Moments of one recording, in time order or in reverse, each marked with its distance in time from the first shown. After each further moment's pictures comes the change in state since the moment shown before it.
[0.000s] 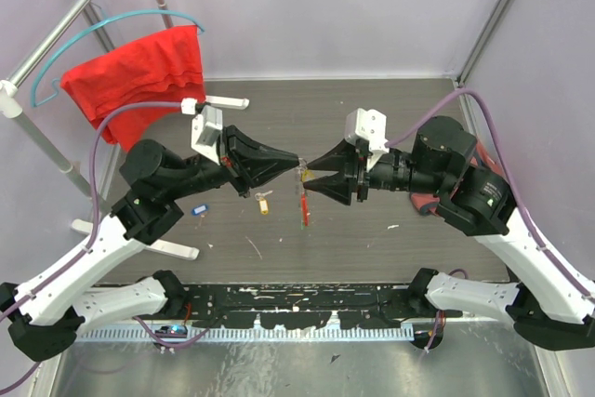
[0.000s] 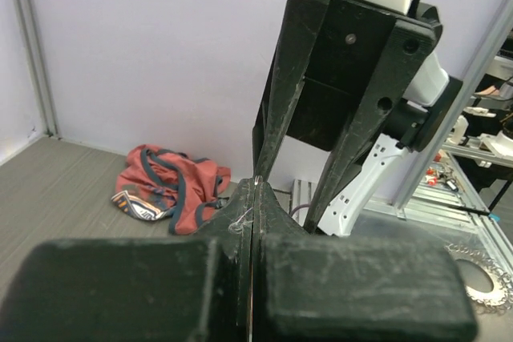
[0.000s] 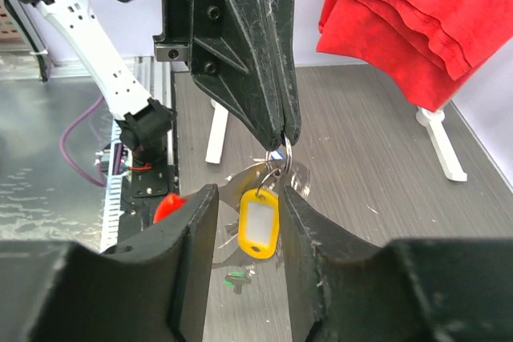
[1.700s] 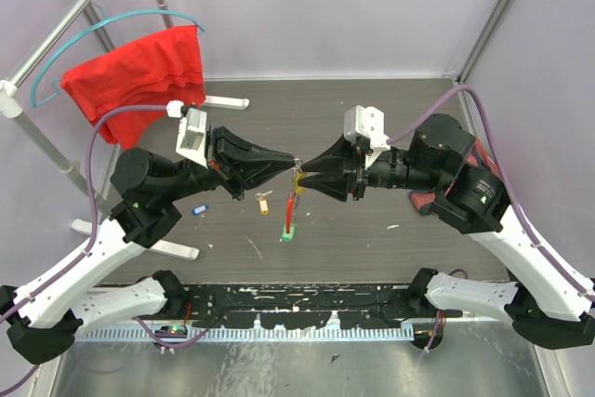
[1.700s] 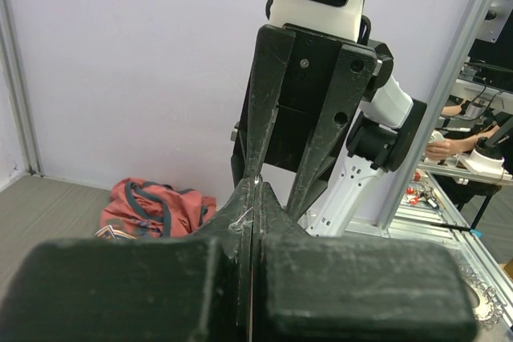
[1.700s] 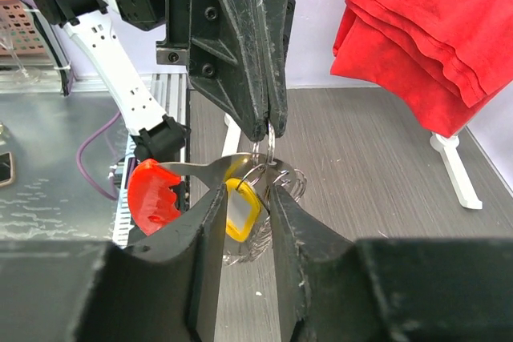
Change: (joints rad) left arm 0.000 -0.028 -0.036 0.121 0.016 -0.053; right arm 0.000 0.007 -0.014 0.072 -0.051 0.026
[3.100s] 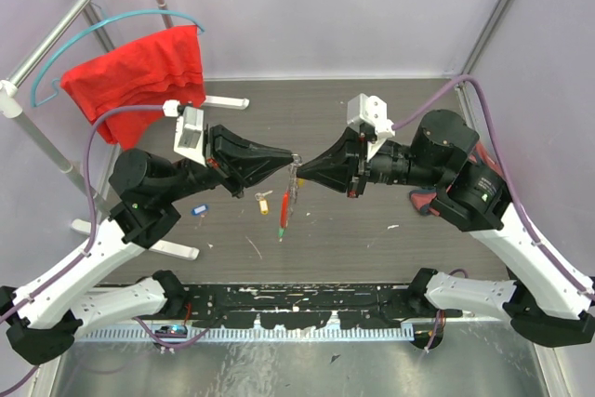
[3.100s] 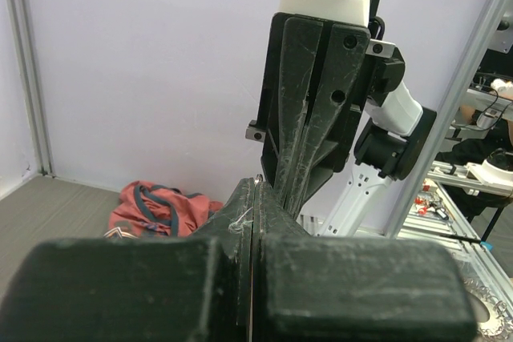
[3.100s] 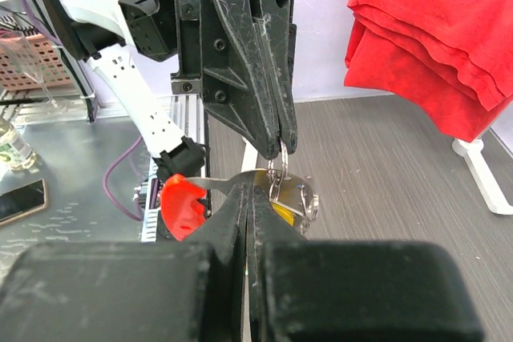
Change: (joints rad) left arm 0.000 -0.006 0.000 0.003 -0.037 0.002; right arm 0.000 0.023 0.035 0.030 -0.007 0.112
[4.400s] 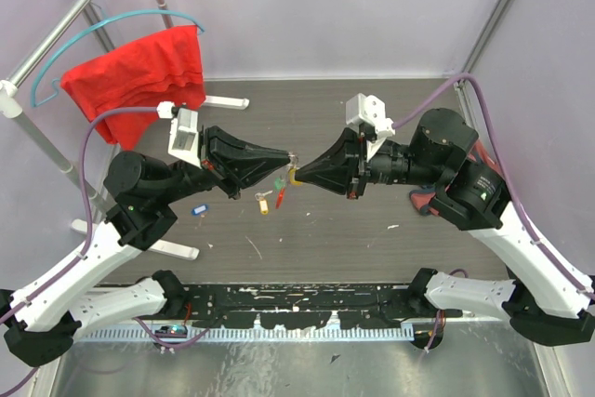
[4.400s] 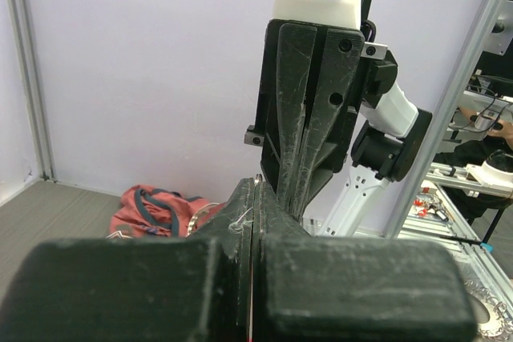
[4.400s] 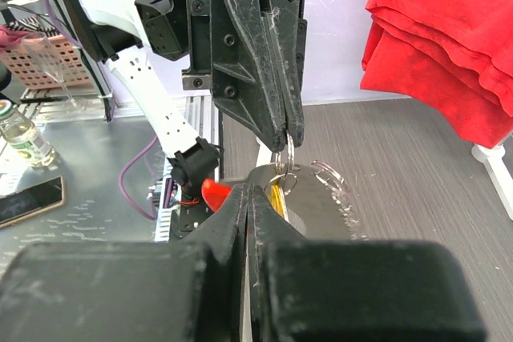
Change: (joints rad) left arm 0.000 -0.017 0.000 -0.006 0.000 0.001; right arm 0.000 0.005 0.009 0.004 -0.033 0.021
